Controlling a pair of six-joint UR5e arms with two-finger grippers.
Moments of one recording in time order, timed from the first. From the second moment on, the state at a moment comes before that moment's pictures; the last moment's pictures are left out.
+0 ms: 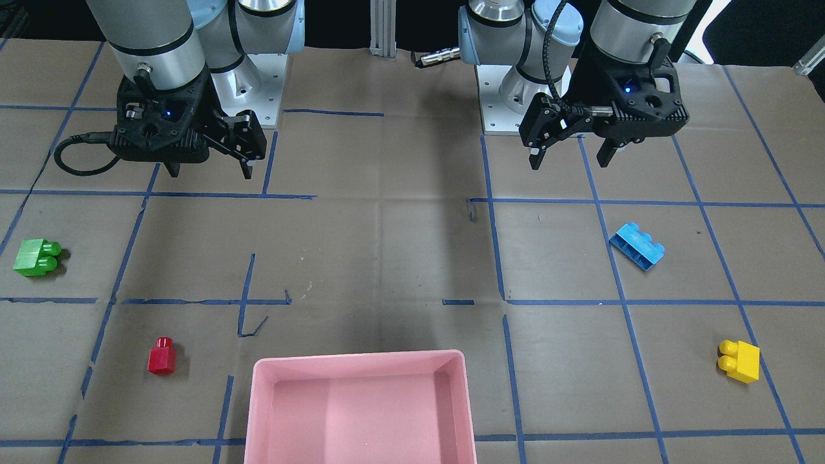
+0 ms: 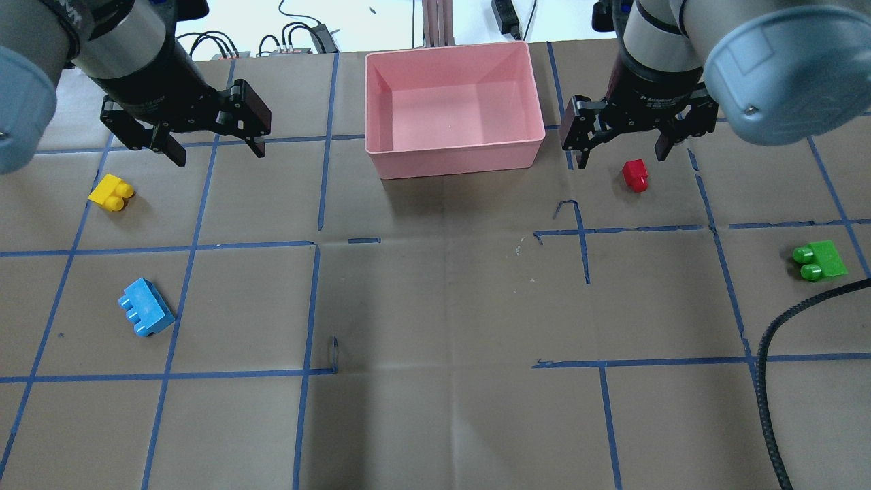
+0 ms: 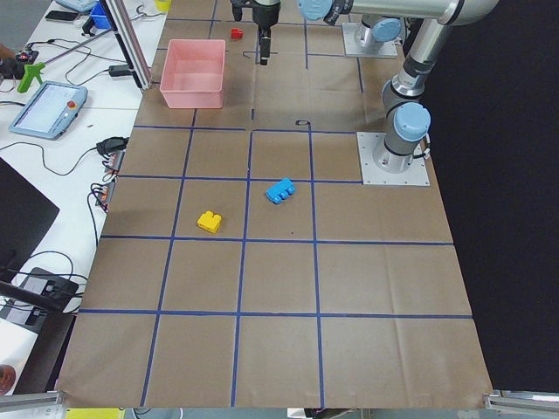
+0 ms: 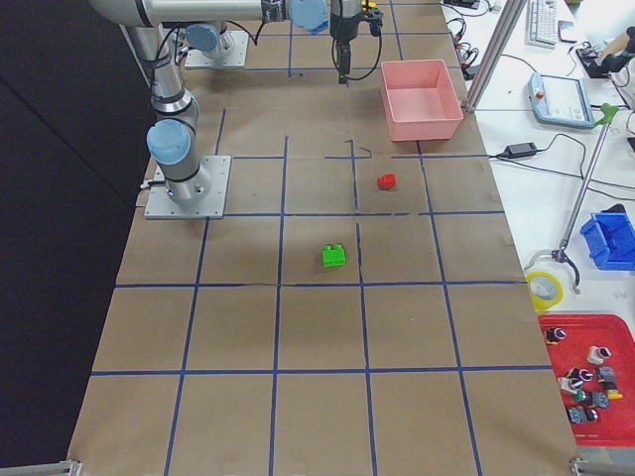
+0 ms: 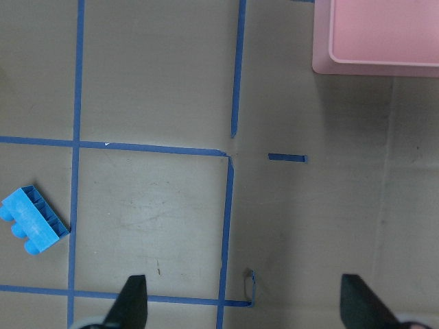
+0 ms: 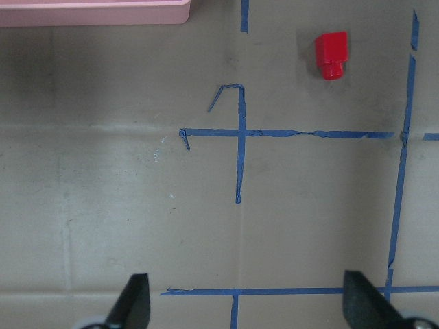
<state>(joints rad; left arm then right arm) -1.55 -1.54 -1.56 -1.53 1.57 -0.06 1.65 -1.54 1.57 -1.61 -1.63 0.05</state>
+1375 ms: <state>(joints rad) -0.93 -1.59 -1.70 -1.47 1.57 0.02 1.21 -1.53 1.59 -1.66 -1.62 -0.45</state>
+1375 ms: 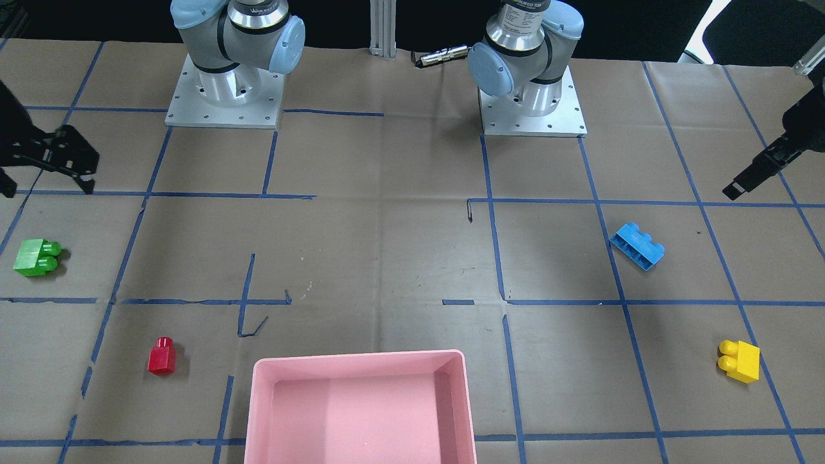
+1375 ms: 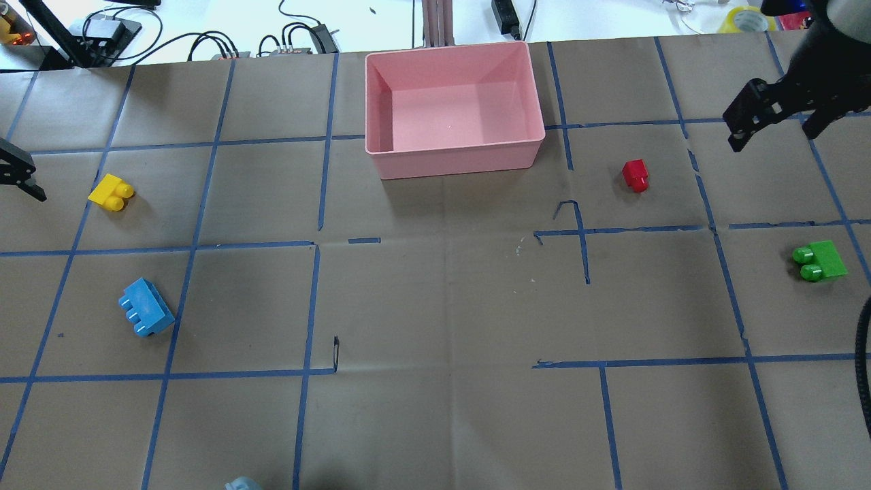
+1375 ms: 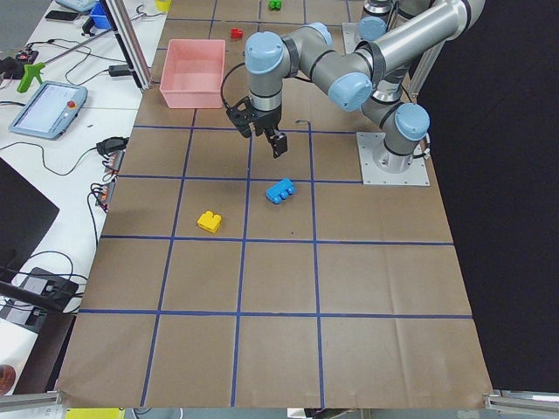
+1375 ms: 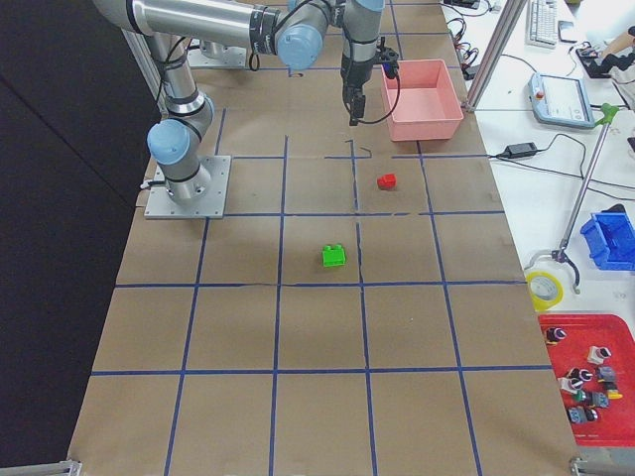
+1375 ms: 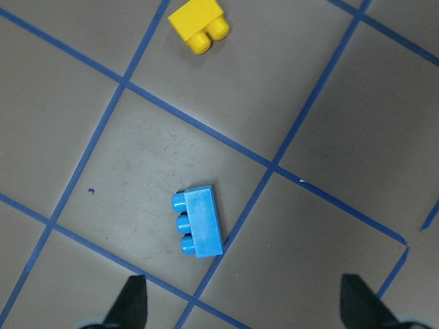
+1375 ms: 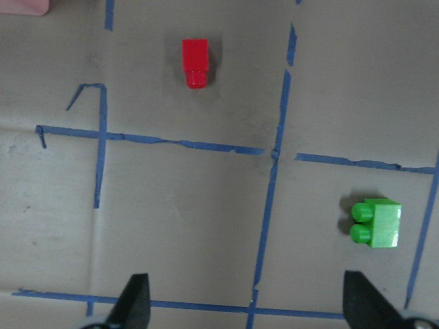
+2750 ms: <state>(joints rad) -0.92 -1.80 -2.09 -0.84 1.56 -0.07 0.89 -1.32 1.84 -2.24 -1.48 -0.63</state>
